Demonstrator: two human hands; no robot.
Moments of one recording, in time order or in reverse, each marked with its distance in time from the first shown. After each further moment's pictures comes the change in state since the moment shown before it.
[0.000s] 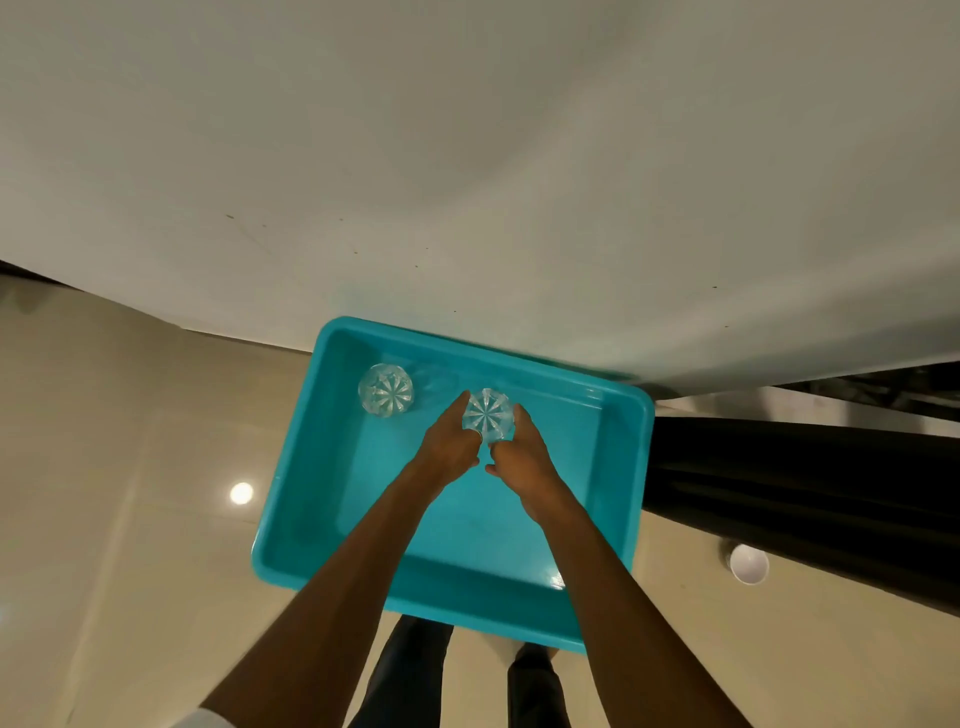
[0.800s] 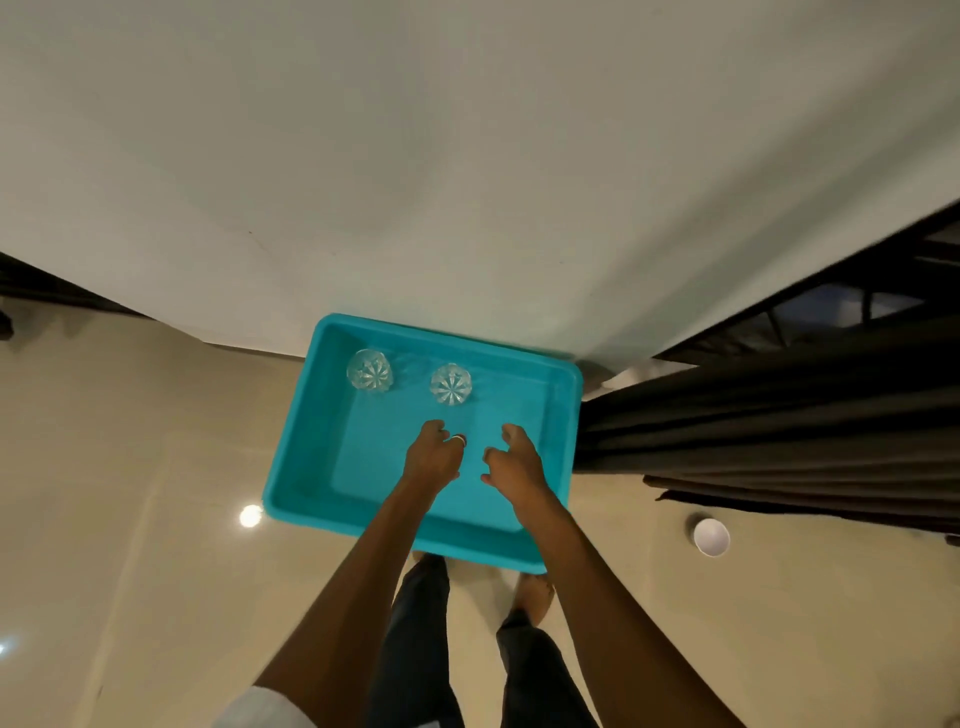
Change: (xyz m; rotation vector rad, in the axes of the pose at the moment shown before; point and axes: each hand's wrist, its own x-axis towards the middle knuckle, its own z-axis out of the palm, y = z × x) left_hand -0.091 -0.022 0.050 0.074 0.206 -0.085; right_hand -0.114 0.025 -0.061 0.029 0.063 0.022
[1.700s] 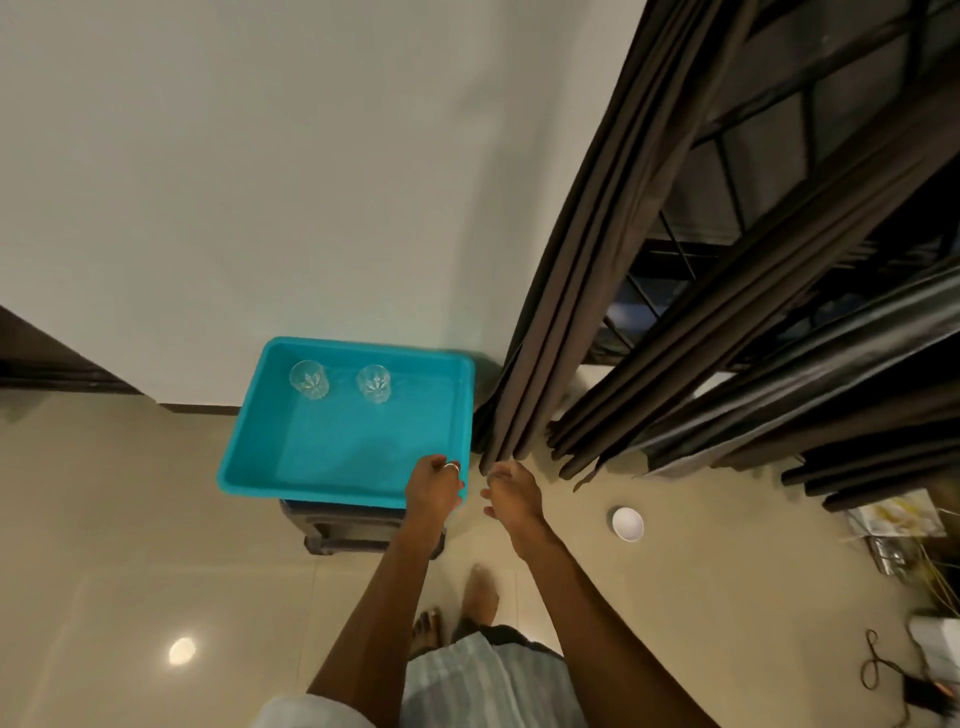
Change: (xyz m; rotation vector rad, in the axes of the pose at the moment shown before) left_hand -0.220 -0.061 0.114 -0.220 0.043 0.148; right_hand -0.186 0.116 -0.121 0.166 0.219 -0.092
